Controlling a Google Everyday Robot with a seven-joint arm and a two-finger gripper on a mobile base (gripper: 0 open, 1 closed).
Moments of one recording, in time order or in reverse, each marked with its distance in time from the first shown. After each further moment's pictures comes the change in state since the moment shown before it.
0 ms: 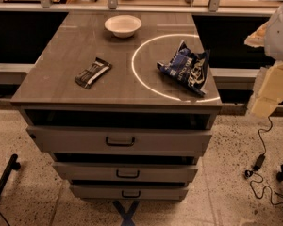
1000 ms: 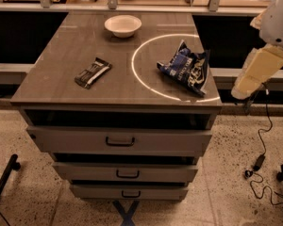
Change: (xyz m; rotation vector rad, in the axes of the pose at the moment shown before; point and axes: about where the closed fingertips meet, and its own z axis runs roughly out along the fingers) arm -0.005 -0.052 0.005 0.142 -0.054 0.127
